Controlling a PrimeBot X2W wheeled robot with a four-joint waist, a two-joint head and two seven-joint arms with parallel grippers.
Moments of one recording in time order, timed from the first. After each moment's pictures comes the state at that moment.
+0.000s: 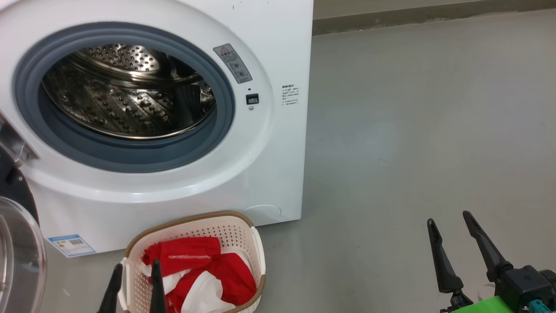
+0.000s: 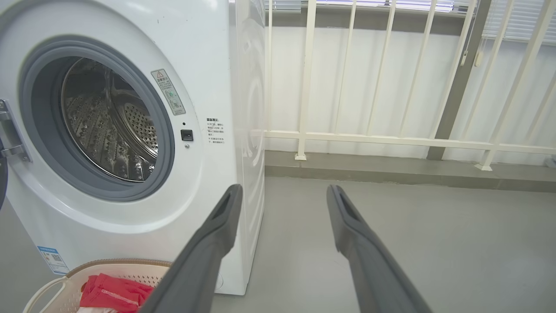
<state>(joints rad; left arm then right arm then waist) 0.13 0.11 -0.10 0.03 -0.29 0.17 -0.25 0.12 -0.04 -0.05 0.01 0.13 0.12 -0.26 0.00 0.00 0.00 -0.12</state>
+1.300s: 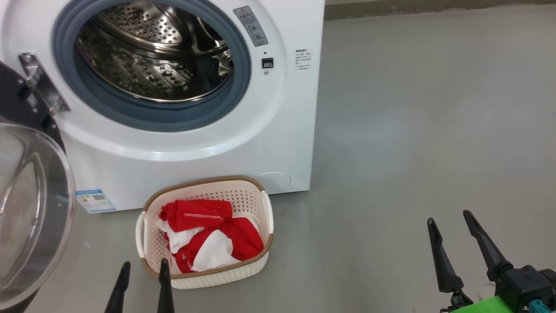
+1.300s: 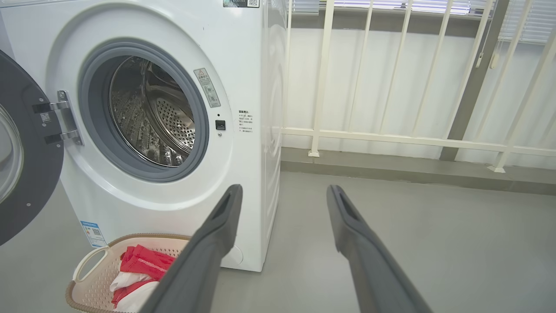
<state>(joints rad) 0.12 0.12 -0.13 0.02 -0.25 0.18 -0.25 0.12 -0.04 -0.05 0.01 0.12 0.12 -0.26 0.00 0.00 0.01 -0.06</state>
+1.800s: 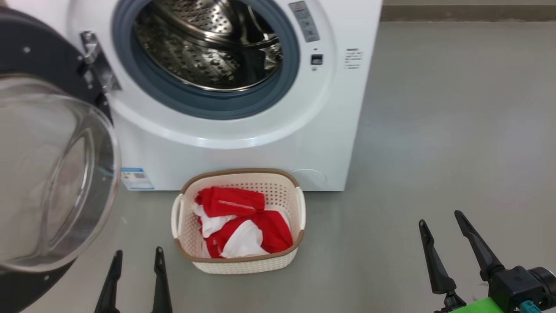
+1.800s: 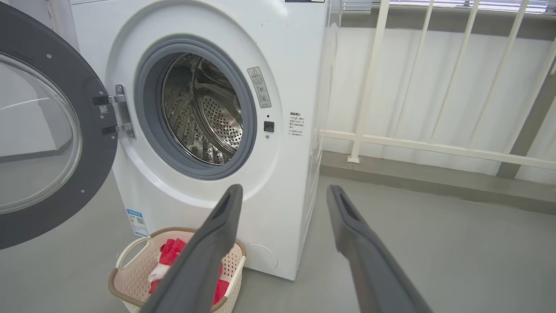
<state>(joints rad) 0.12 0.11 -0.12 -0.05 -0.18 0.21 -0.25 0.12 -0.04 -0.03 0.00 0.10 0.12 -0.26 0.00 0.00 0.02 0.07</state>
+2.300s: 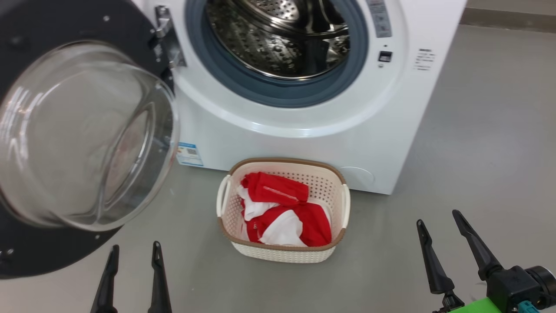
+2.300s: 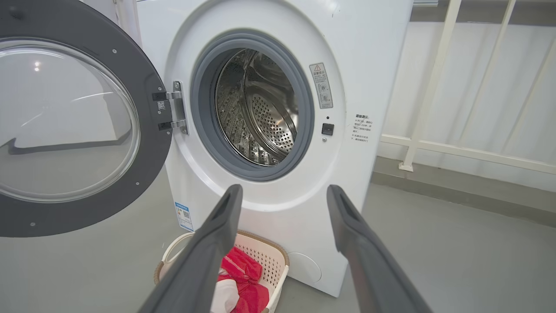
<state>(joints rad) 0.12 0.10 -0.11 -0.08 -0.17 0.22 -0.25 0.12 -0.04 -0.02 0.00 0.10 0.12 -0.26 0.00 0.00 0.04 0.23</state>
